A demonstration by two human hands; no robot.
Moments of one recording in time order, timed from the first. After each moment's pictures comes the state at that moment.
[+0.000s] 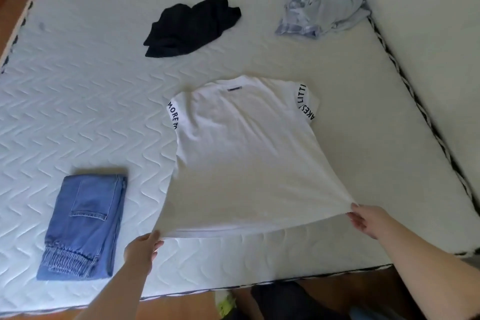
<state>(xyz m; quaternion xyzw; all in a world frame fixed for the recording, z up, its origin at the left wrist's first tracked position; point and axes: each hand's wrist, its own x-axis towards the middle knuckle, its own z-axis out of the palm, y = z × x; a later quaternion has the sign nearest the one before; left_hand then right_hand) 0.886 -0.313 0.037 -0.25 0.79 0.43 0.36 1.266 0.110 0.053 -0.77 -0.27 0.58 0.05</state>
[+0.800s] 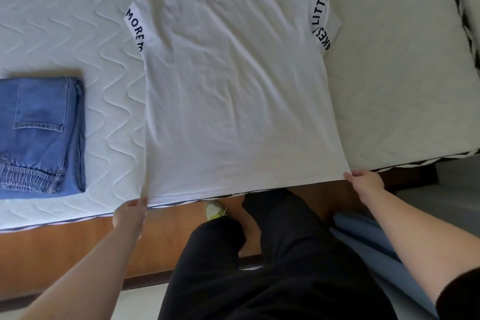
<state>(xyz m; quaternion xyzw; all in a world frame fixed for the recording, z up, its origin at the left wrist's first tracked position) 0.972 -0.436 -0.078 -0.17 0.91 0.19 0.33 1.382 -0.024 -0.080 -0.78 -0.48 0.38 -0.09</state>
